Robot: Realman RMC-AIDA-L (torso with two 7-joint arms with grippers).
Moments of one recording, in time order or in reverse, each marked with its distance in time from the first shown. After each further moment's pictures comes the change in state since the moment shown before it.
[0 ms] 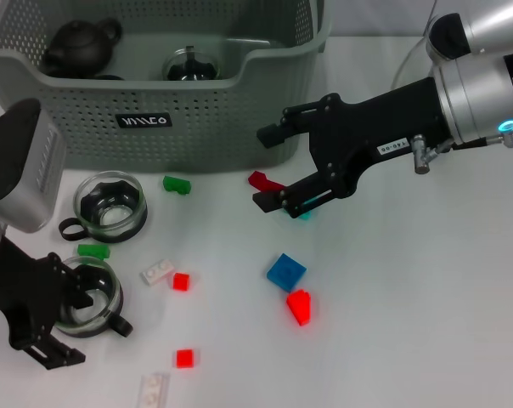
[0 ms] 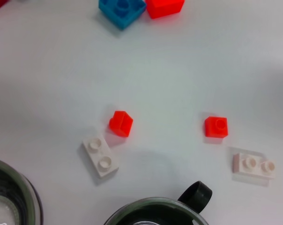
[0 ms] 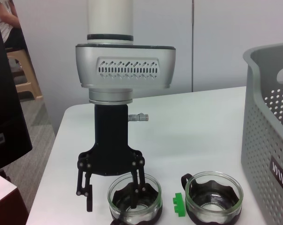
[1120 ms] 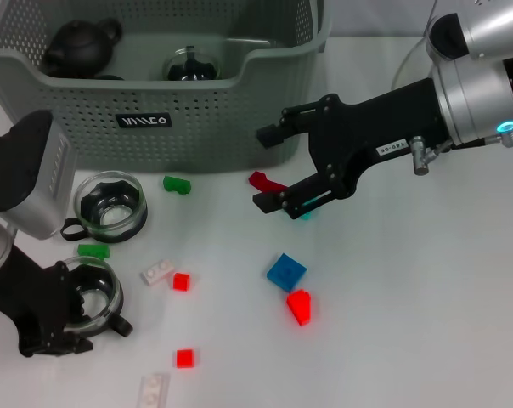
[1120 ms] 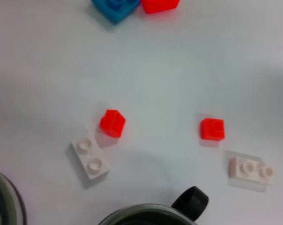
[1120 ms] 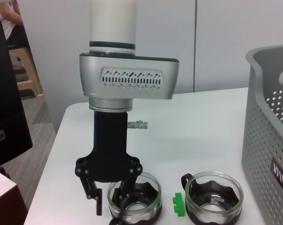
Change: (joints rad) left arm 0.007 -0.002 0.029 -0.040 -0.010 -0.030 -0.033; right arm 0.005 -0.001 0.000 0.013 0.001 0.004 -0.025
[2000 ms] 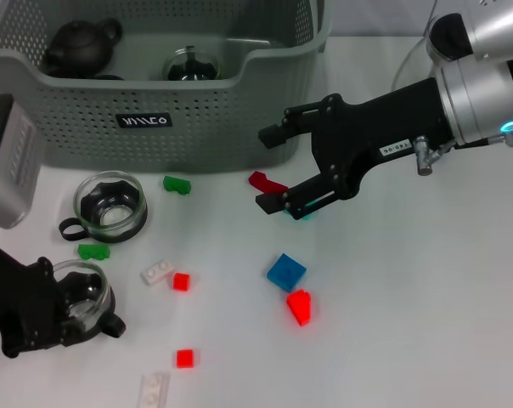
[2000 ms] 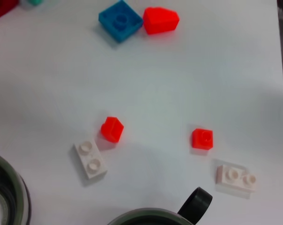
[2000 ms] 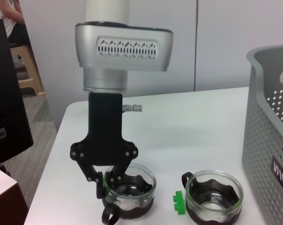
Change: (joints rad) left arm 0.021 0.006 -0.080 0.086 -0.036 0.095 0.006; right arm -0.004 -0.003 0.000 -0.007 0.000 -0.007 -0.003
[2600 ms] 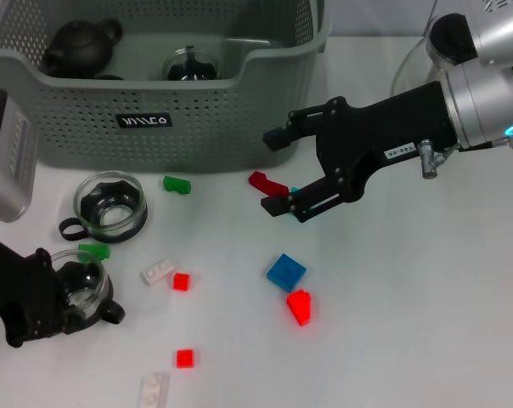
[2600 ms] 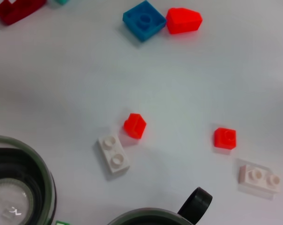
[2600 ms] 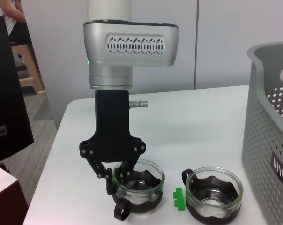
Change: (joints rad) left arm 0.005 -0.004 -0.017 -0.008 0.004 -0.054 -0.005; right arm -0.008 -0.004 0.000 0.005 0.000 -0.002 -0.015
